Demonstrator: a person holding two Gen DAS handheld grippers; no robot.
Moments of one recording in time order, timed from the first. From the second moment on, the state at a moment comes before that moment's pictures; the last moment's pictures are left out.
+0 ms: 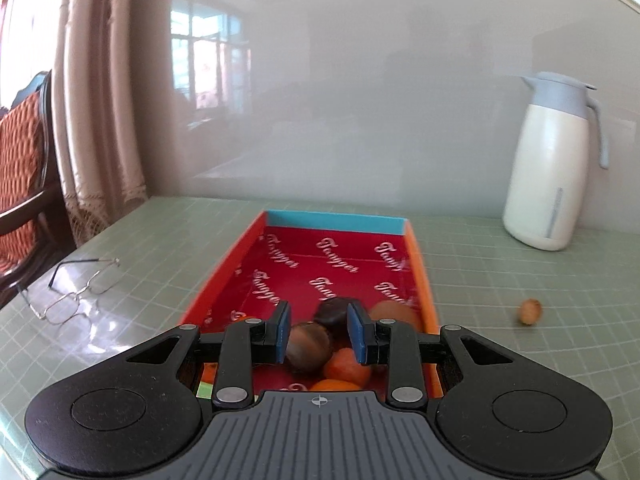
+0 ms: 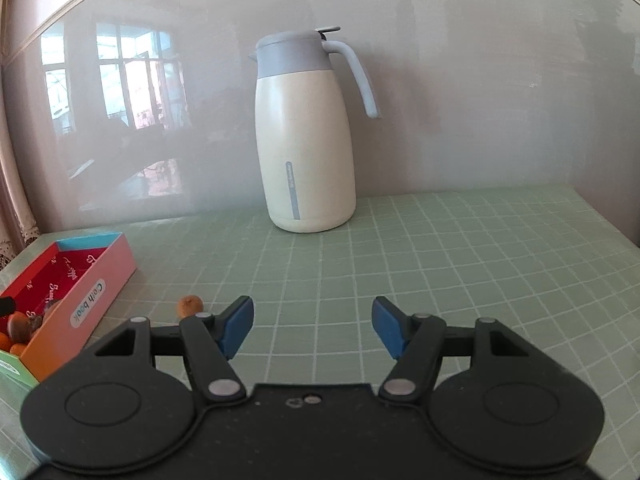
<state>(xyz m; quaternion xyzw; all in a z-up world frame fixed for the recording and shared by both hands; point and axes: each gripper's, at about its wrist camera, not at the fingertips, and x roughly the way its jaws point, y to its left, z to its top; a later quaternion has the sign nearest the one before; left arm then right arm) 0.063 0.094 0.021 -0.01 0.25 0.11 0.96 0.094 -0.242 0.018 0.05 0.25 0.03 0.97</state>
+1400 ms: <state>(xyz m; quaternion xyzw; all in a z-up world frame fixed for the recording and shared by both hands) 0.038 0.161 0.025 -0.05 0.20 0.21 0.96 0.135 -0.248 0.013 0.06 0.26 0.01 0.96</state>
